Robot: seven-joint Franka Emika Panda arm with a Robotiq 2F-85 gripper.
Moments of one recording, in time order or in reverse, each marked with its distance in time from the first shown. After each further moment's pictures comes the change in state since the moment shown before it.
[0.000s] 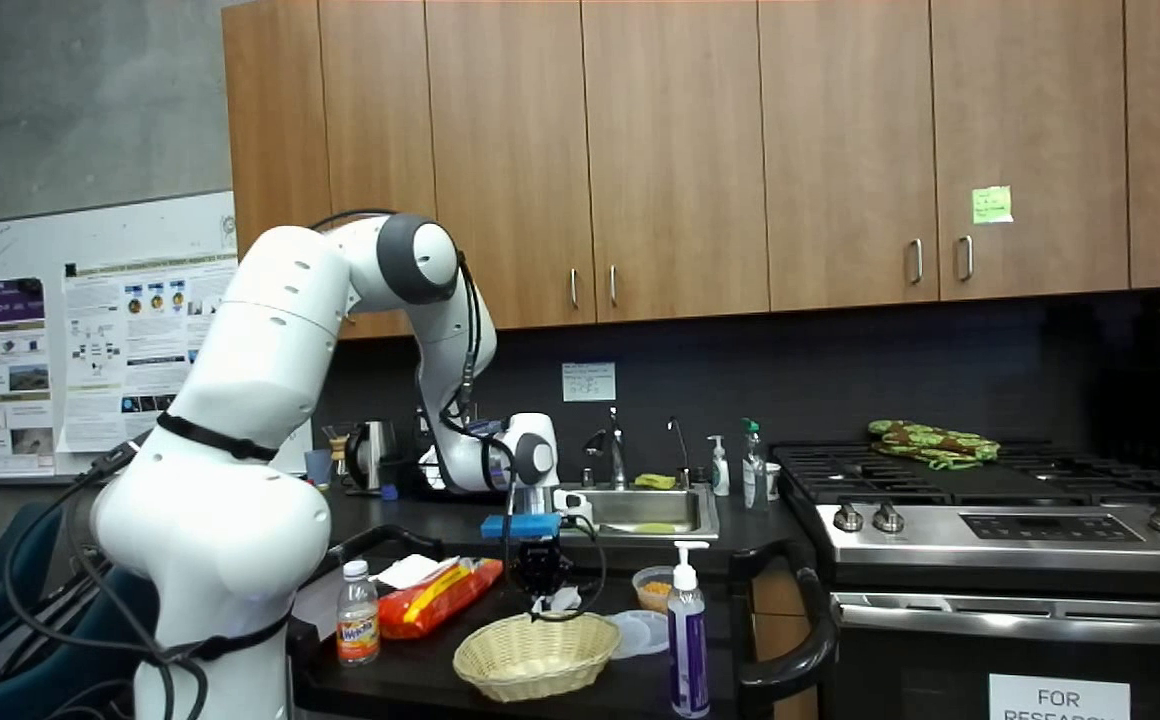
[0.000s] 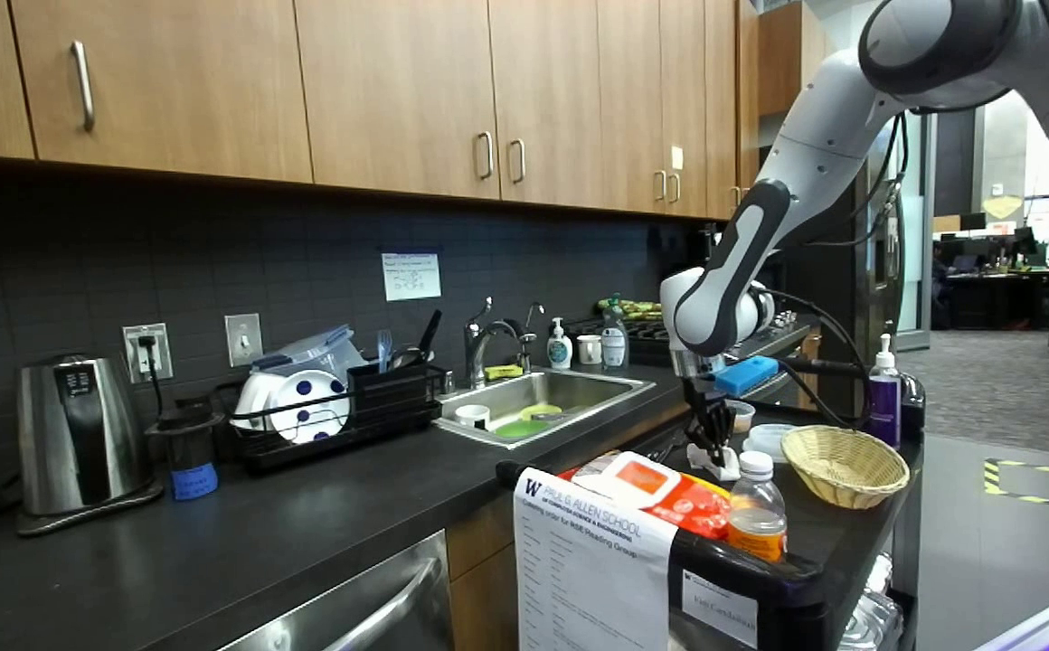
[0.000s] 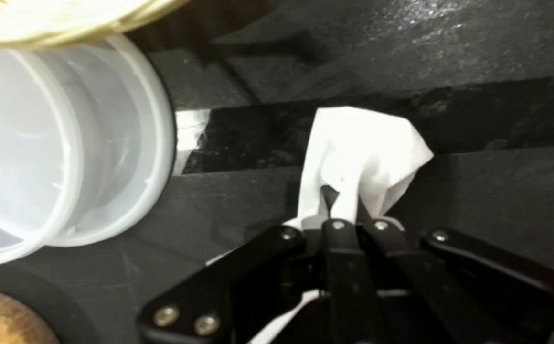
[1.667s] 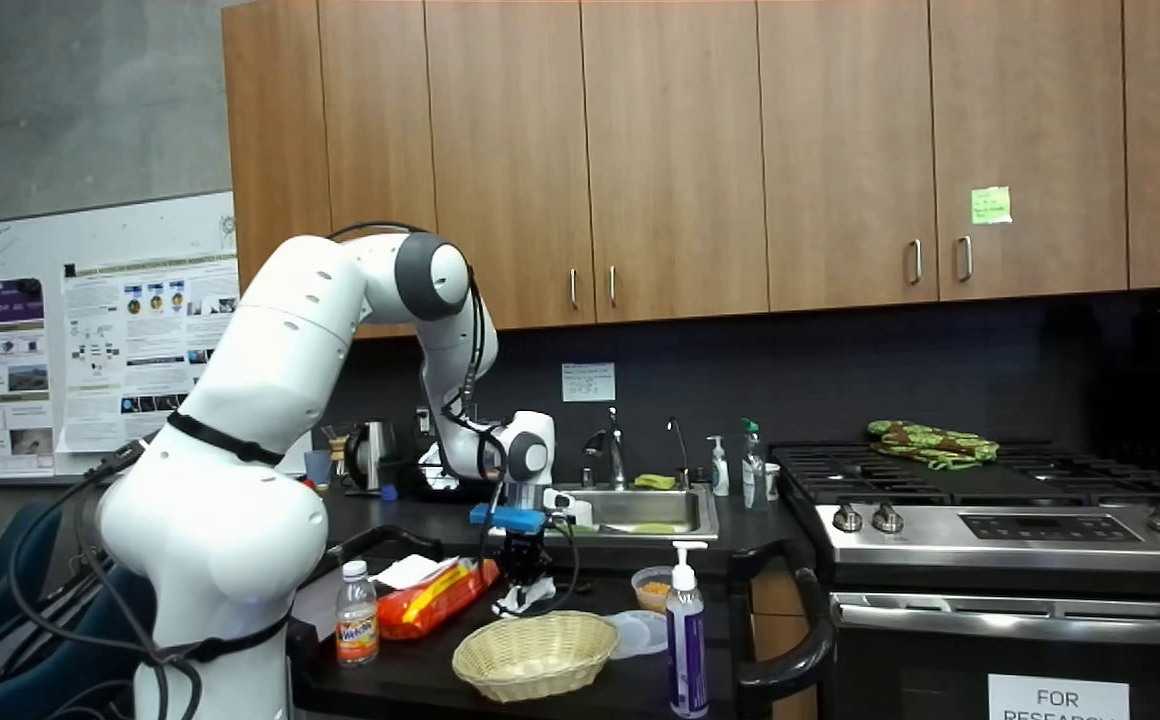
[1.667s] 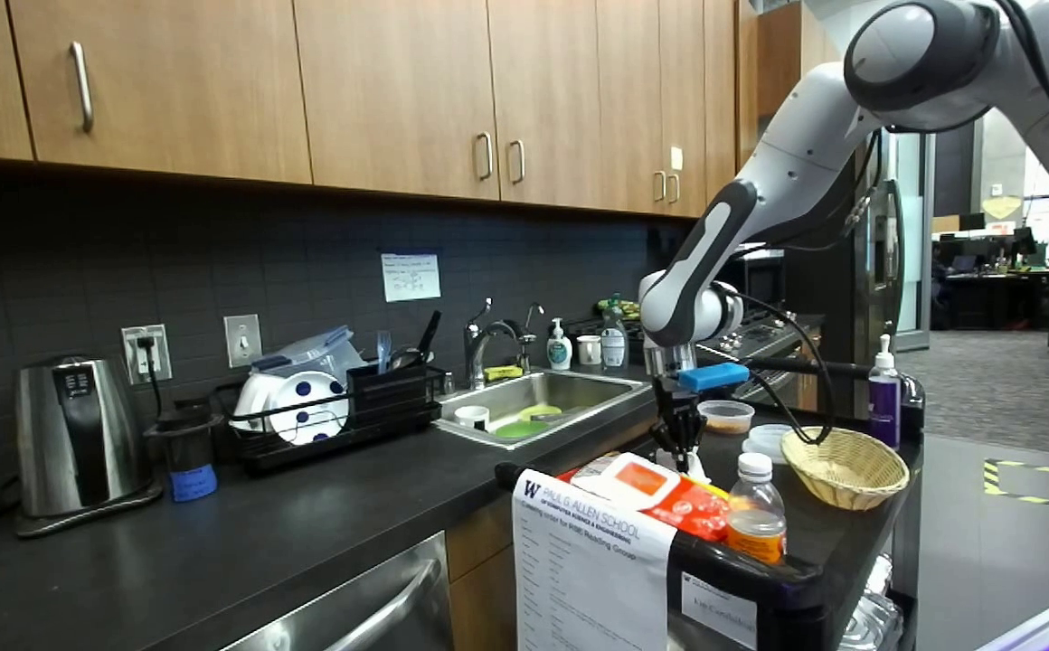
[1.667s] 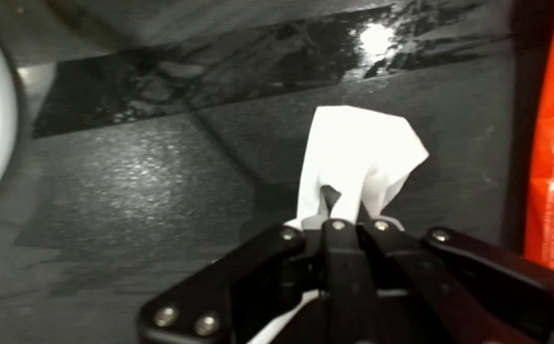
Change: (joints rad) arm -0.040 0.069 0.116 0.124 0.187 -0.089 -0.018
